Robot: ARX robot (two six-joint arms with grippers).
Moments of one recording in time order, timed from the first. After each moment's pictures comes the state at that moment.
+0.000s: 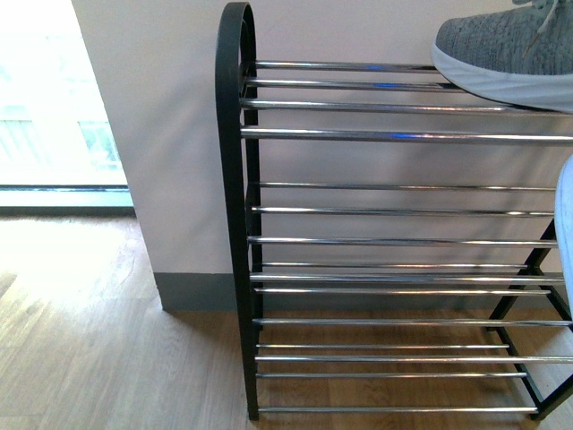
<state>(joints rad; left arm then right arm) -0.15 0.61 0.27 -0.06 -0.40 0.04 -0.22 0.95 0.26 0.18 -0.27 0.23</state>
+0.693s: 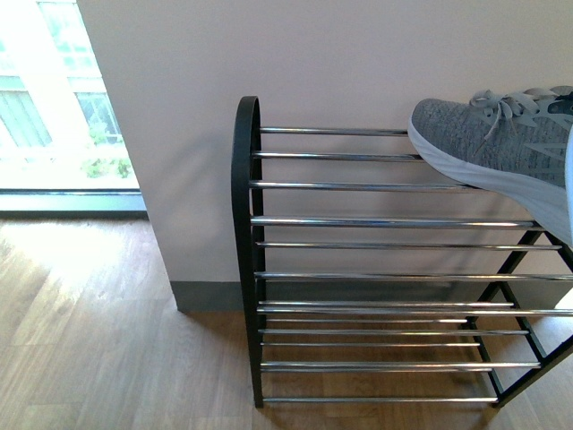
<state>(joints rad) -0.15 0.61 0.27 -0.06 -0.40 0.03 -0.22 0.96 0.25 0.22 -0.29 0.22</state>
